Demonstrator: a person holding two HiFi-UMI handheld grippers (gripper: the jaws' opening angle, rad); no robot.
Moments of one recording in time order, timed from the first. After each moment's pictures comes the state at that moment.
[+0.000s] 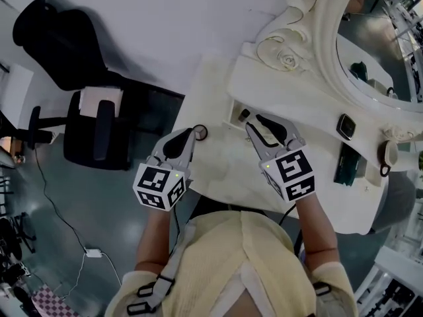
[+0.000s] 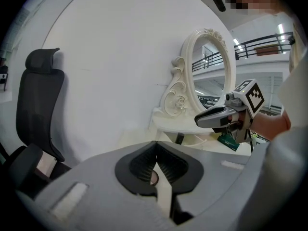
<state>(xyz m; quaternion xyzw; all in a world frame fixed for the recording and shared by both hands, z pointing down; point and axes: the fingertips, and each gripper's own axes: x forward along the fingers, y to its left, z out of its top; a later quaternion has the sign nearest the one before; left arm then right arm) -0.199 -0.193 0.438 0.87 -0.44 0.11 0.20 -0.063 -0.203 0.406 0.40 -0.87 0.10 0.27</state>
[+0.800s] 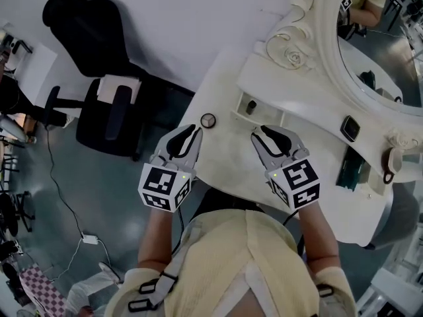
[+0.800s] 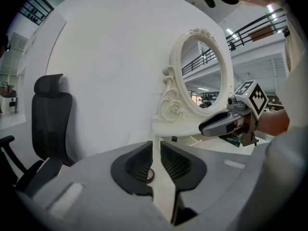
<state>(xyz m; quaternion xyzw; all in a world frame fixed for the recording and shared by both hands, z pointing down) -0.198 -0.147 0.397 0.85 -0.49 0.13 0.13 -0.061 -0.145 0.400 0.36 -0.90 0.11 0.24</state>
